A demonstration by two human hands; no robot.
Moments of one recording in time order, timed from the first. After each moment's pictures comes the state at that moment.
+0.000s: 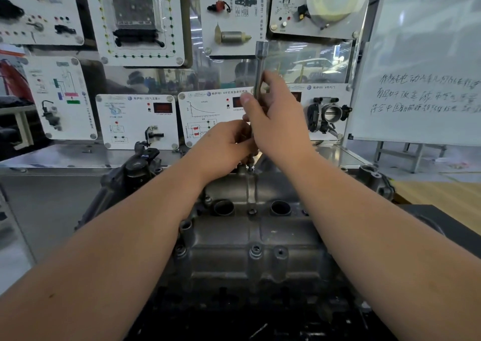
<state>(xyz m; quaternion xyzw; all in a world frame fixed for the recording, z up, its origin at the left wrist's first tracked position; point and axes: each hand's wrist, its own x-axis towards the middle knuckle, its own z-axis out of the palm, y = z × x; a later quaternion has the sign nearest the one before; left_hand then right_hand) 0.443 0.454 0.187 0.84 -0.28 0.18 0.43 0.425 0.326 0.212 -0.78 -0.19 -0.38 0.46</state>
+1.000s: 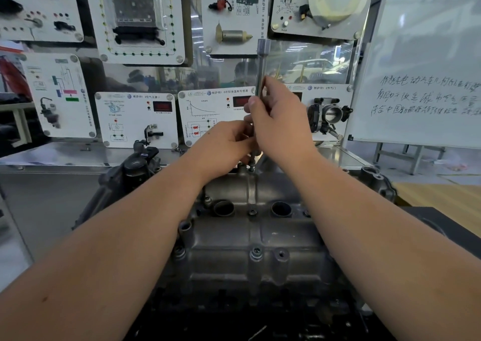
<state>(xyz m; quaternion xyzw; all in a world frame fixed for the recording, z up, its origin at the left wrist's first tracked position) 0.450 0.455 0.186 0.83 -0.28 0.16 0.45 0.427 0.324 0.212 -0.79 -0.19 -0.39 0.44</state>
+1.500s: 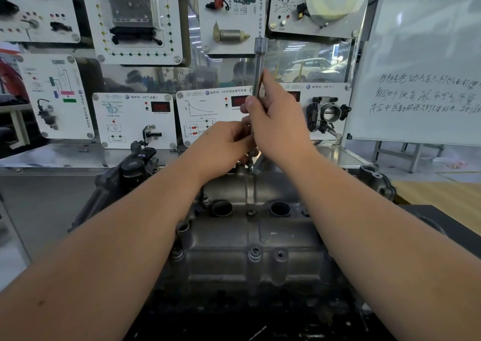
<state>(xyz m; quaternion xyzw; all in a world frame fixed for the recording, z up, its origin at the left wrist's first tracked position) 0.449 0.455 0.185 0.84 -0.28 0.17 0.43 0.427 0.323 0.212 -0.79 -0.20 -0.34 0.46</state>
